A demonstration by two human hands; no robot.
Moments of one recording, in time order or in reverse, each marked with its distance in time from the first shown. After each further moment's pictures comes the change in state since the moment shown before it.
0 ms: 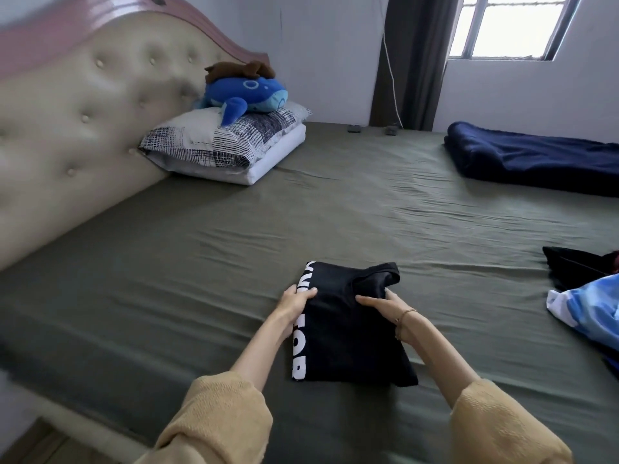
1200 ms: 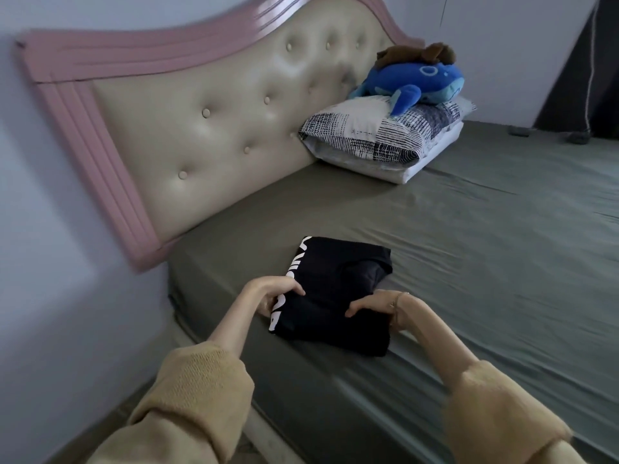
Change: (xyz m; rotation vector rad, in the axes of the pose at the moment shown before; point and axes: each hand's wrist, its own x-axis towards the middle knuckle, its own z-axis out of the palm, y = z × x) left_hand 0.008 0.022 -0.342 0.252 0.093 -0.437; right_hand 0.024 -0.078 0.306 -0.547 -0.548 0.104
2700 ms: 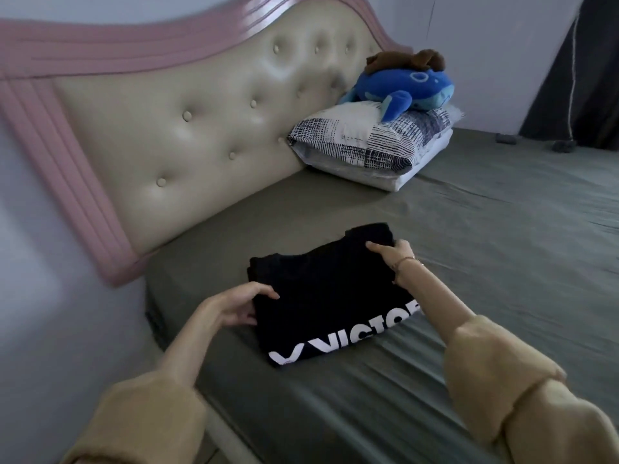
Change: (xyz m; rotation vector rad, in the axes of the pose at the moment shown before) left_hand 0.004 -0.006 -0.028 -0.200 -0.041 0.239; right_hand 0.038 -0.053 -0.061 0.358 0.523 -0.318
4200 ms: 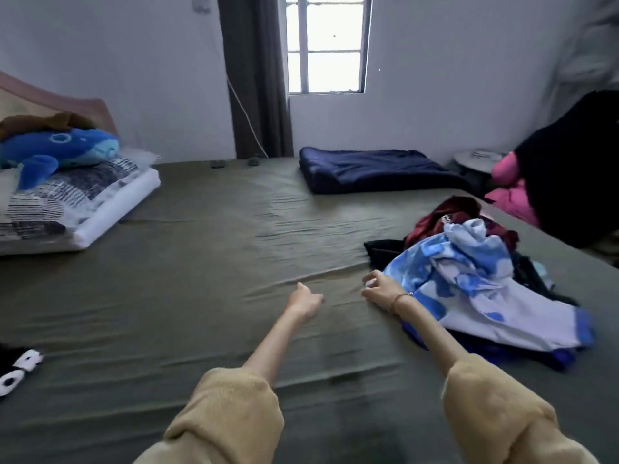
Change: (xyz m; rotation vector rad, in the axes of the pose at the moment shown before) left_hand -0.119 0.051 0.644 0.833 -0.208 0.460; right_hand -0.233 0.174 -0.533 -0.453 0.462 0.148
